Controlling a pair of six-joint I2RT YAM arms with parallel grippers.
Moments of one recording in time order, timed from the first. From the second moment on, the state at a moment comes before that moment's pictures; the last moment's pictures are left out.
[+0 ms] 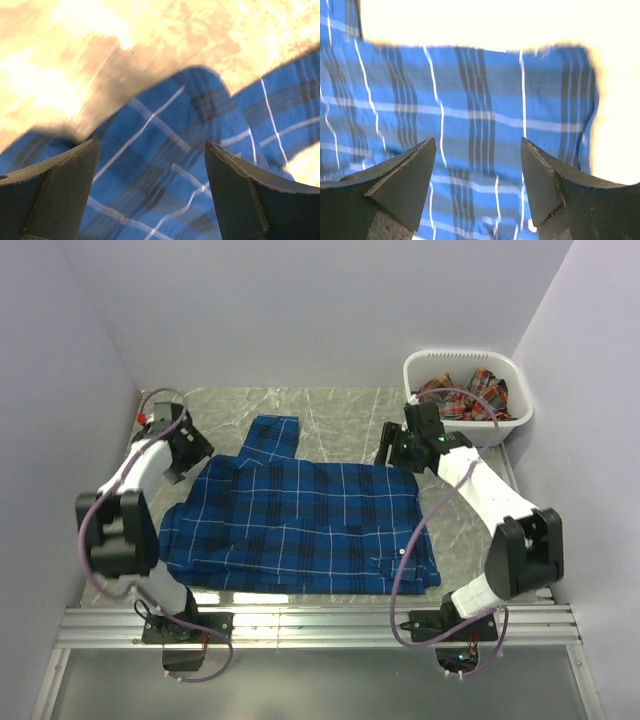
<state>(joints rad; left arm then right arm) 0.08 1.57 1.16 -0.55 -0.14 -0.71 0.30 1.48 1.19 -0.59 -0.04 0.44</state>
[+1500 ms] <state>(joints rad) 0.05 1.92 1.28 -0.55 -0.23 -0.67 0.21 1.95 1.37 -0.49 0.23 0.54</state>
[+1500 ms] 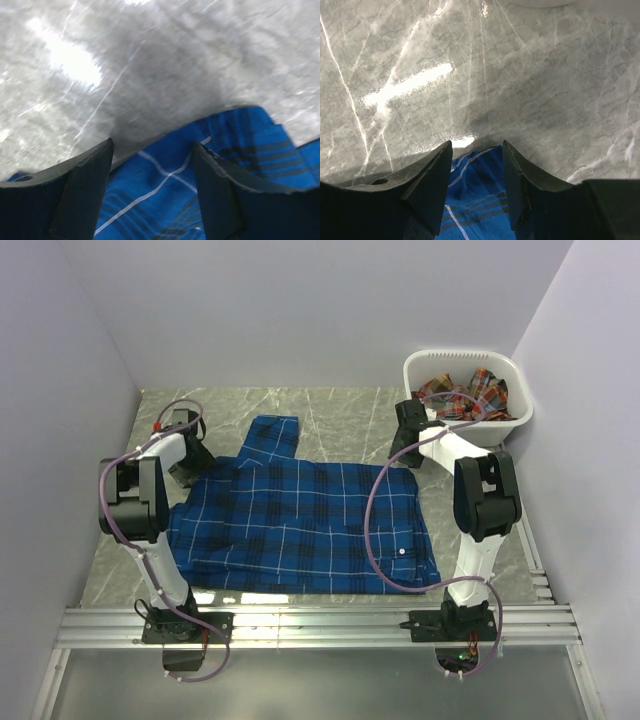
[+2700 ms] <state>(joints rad) 0.17 1.73 1.04 -0.51 -0.24 -0.65 0.27 1.82 1.38 -0.56 0.16 0.47</state>
